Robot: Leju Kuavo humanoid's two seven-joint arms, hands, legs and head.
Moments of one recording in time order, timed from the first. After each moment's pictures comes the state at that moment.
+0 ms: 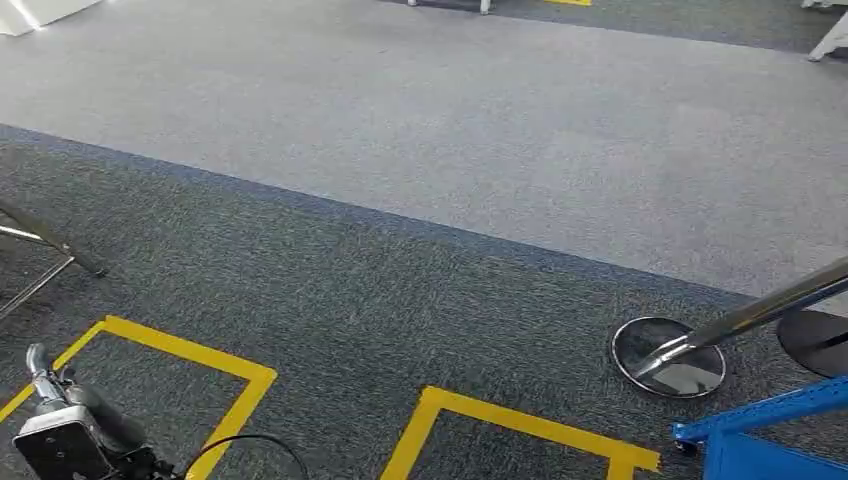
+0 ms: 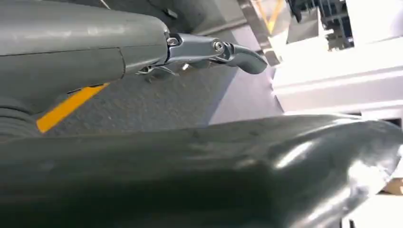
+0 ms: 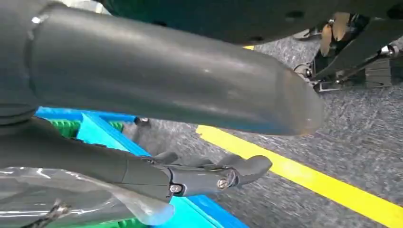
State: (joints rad) left arm 0.38 -0.26 -0.01 -1.79 -0.22 0.63 -0.49; right arm -0.05 0.29 -1.47 -0.34 1.53 -0.08 -0.10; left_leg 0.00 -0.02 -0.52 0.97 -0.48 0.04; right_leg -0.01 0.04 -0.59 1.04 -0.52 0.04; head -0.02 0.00
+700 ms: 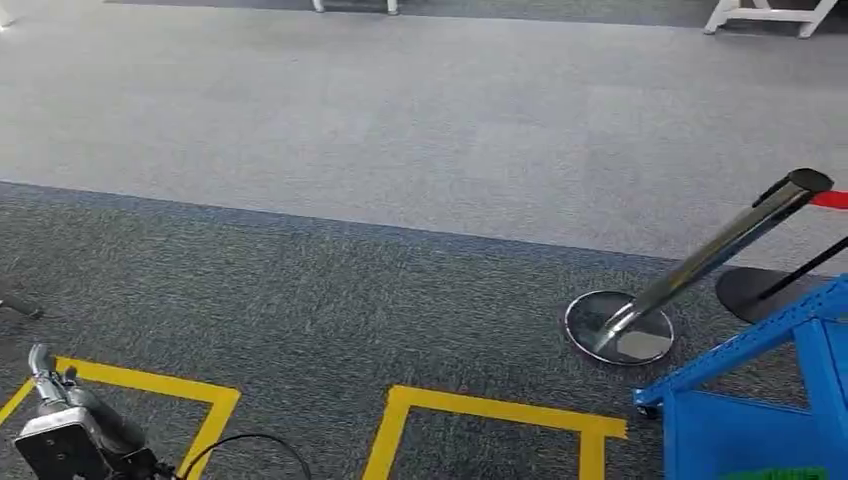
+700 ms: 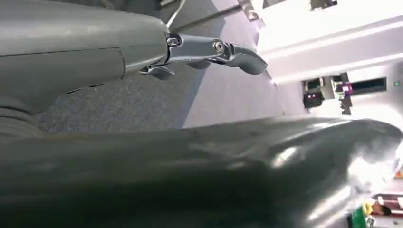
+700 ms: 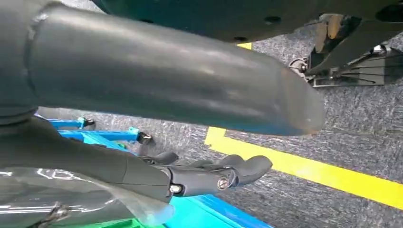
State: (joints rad) left arm 0.39 -0.26 -0.01 -1.79 -0.22 0.62 -0.49; right arm -0.05 0.29 -1.47 -0.34 1.53 -0.07 -0.10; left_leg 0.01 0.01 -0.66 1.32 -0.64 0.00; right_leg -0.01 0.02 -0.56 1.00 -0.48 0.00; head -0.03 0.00
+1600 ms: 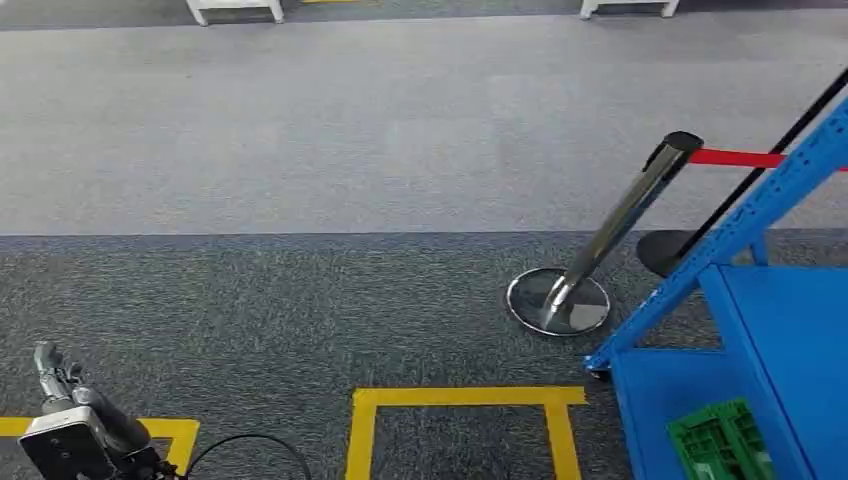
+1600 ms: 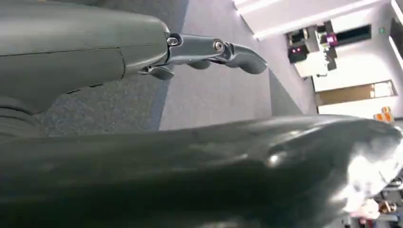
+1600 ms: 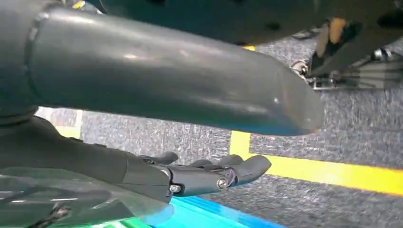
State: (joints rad) left arm 0.39 -0.26 -0.01 -1.79 -0.23 0.61 -0.49; right arm -0.05 0.29 -1.47 -0.34 1.54 -0.07 -0.10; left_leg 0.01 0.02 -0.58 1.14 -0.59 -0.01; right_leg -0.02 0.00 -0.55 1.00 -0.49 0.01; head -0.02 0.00
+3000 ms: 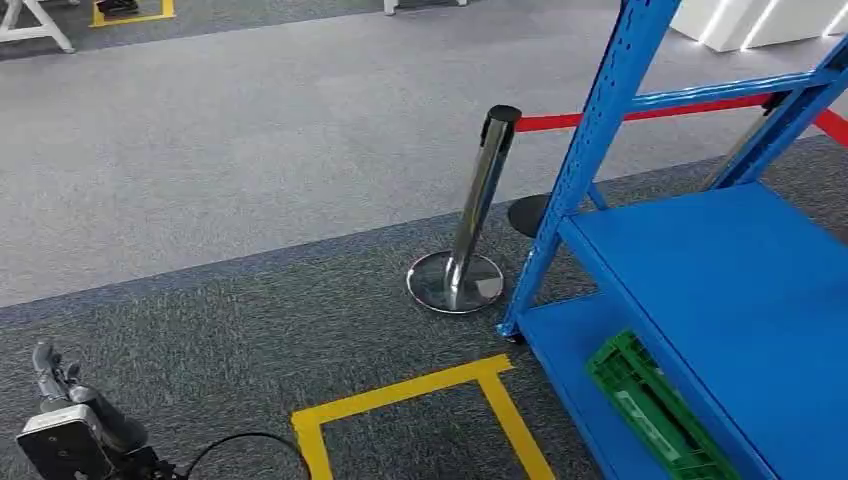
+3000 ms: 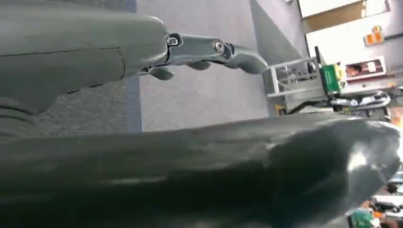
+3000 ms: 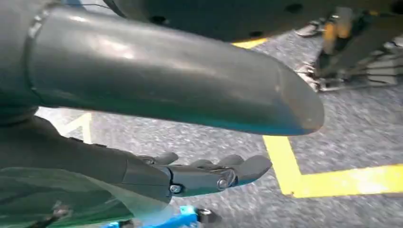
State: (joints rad) left arm 0.38 -0.26 -0.01 -1.78 -0.23 0.62 -0.48; right arm -0.05 0.29 -1.47 -0.34 1.54 -0.07 -0.06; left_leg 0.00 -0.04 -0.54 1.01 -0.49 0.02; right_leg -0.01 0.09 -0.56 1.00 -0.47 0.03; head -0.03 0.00
